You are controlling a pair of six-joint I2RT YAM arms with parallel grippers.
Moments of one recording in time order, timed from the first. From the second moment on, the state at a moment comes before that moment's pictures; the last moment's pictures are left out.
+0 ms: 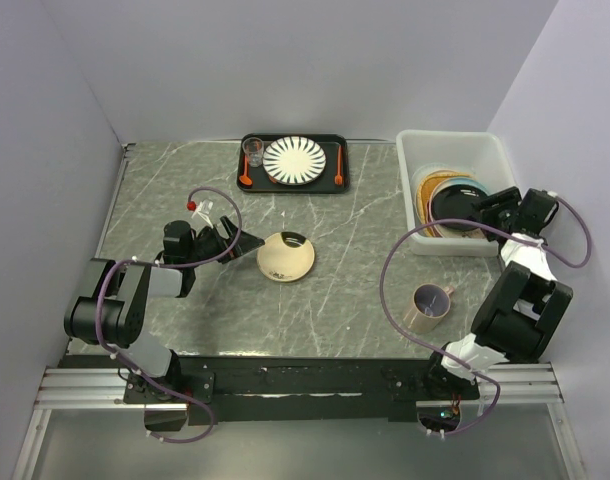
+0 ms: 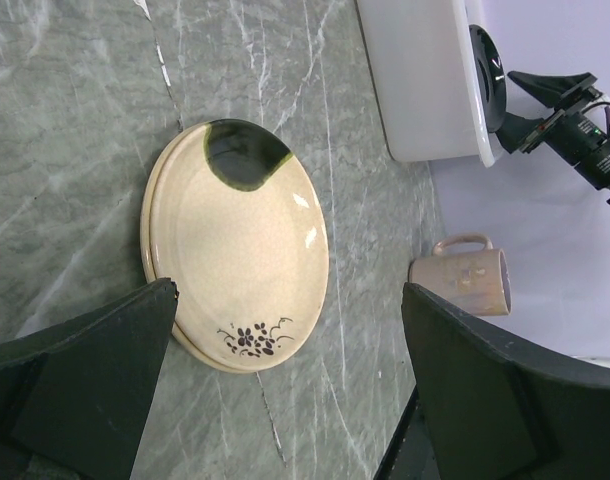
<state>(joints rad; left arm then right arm) -0.13 1.59 0.46 0.83 0.74 -0.81 -0.56 1.51 0.95 -0.02 -0.34 0.78</state>
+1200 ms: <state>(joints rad) -0.16 1.64 0.53 0.69 0.65 -0.73 -0.04 1.18 0.95 -0.09 0.03 0.65</state>
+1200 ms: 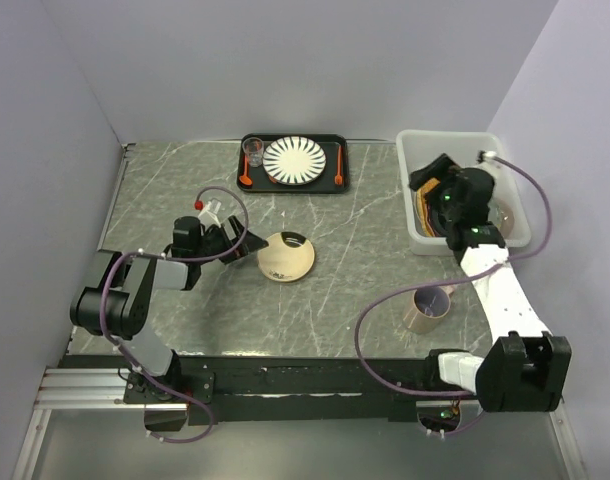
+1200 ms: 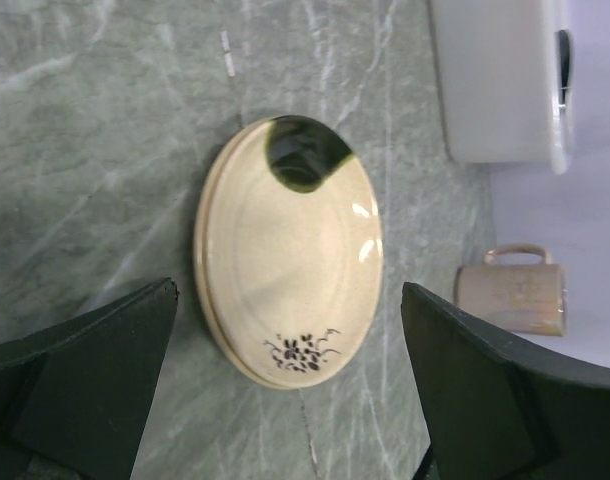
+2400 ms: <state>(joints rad) -0.22 1.85 0.67 0.61 0.61 -0.67 0.53 1.68 0.94 0.04 -0.04 0.78</state>
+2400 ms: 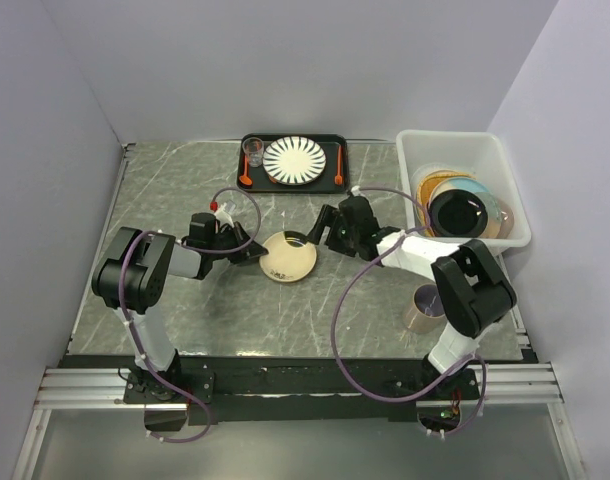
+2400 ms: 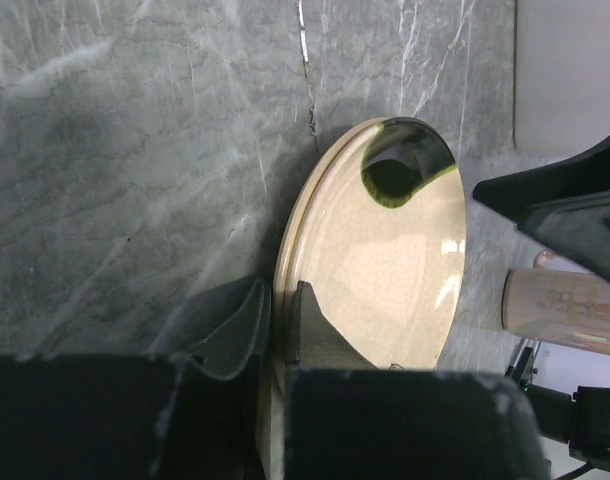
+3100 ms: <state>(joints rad) -0.22 1.85 0.67 0.62 0.61 -0.67 0.55 1.76 0.94 0.05 -0.10 0.79</state>
